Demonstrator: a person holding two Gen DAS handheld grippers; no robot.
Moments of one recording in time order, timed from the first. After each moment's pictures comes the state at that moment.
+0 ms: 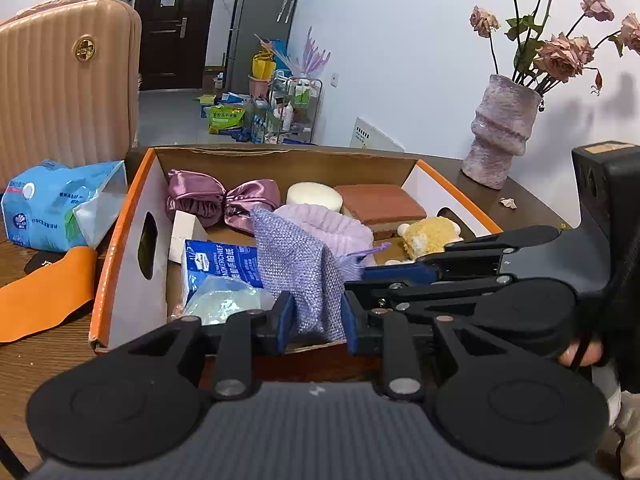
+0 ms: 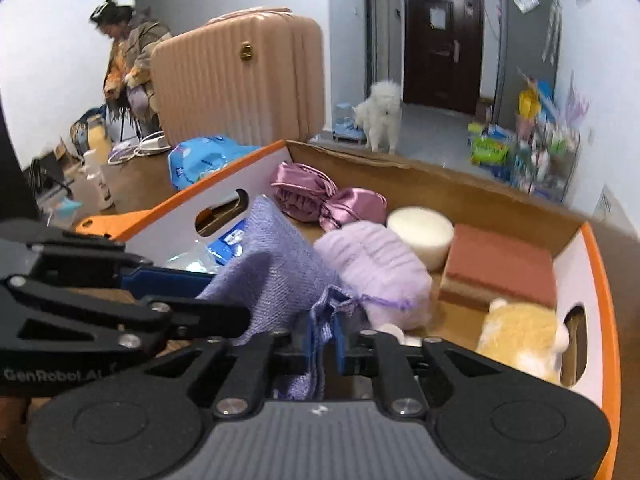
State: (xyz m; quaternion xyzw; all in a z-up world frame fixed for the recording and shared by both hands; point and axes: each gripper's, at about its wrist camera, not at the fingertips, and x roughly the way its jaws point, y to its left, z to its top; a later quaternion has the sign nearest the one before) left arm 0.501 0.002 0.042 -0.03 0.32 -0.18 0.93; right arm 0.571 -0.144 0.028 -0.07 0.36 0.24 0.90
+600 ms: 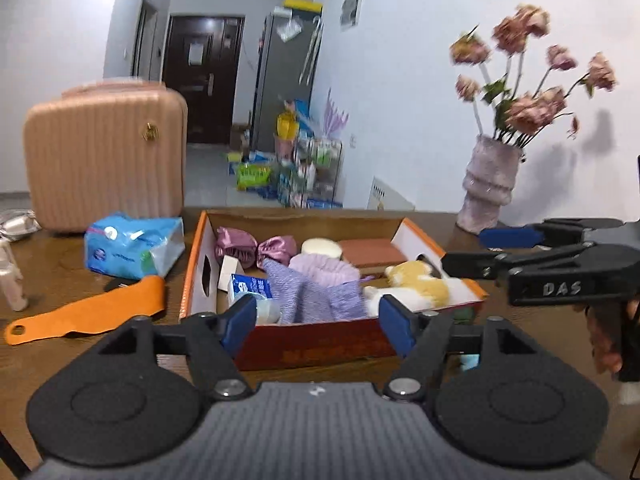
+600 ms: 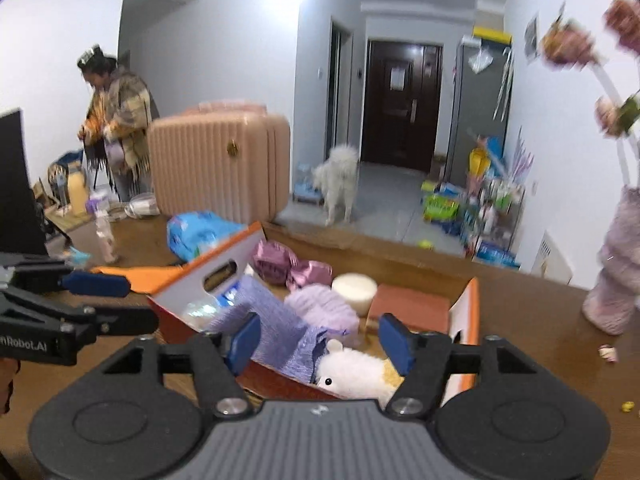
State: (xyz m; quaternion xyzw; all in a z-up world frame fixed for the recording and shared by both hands) left arm 0.379 0.016 0.105 -0.03 0.23 -0.14 0.96; right arm 0.448 -0.185 0.127 -0.09 0.23 0.19 0.95
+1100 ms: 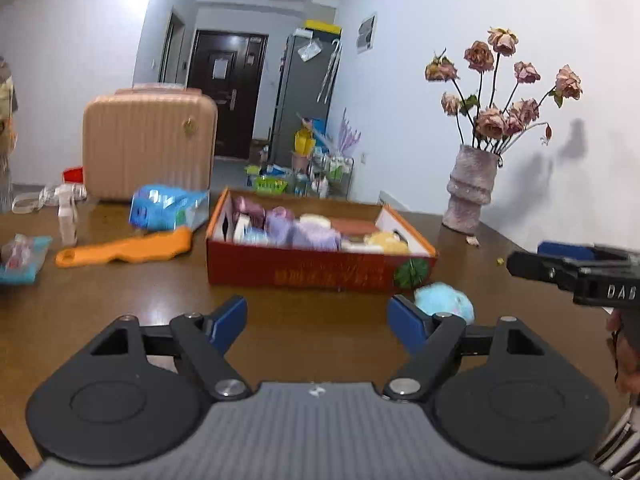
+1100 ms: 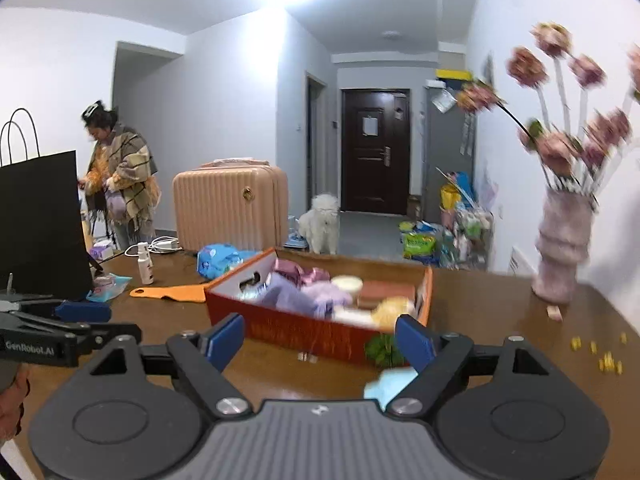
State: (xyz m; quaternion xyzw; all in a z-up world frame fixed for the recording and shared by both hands) left arm 0.235 0.014 0.089 -0.06 0.22 -0.11 0.97; right arm 0.275 -0.234 0.118 -0.03 0.18 0.16 0.97
